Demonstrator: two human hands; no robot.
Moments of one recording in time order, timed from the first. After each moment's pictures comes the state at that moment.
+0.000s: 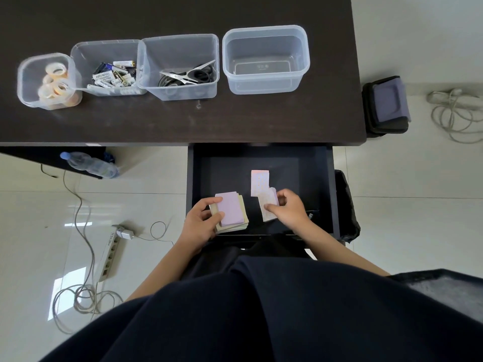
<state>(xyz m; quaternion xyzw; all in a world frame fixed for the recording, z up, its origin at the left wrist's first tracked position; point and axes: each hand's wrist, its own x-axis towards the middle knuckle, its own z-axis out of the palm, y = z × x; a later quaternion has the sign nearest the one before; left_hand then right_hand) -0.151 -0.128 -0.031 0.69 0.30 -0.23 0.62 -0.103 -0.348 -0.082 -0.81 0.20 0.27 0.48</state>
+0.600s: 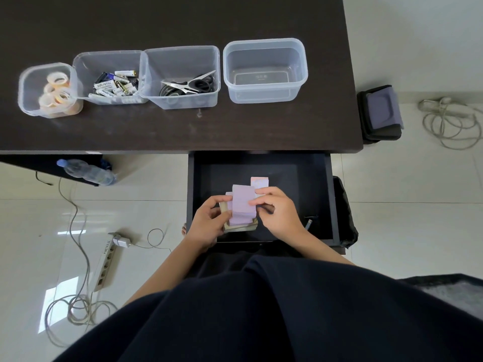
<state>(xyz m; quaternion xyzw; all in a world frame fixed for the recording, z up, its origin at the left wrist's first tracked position) -0.130 -0.140 -0.014 0.68 0.25 -0.25 0.64 -0.110 -0.322 -0.043 -0.86 -0.04 0.10 0.50</state>
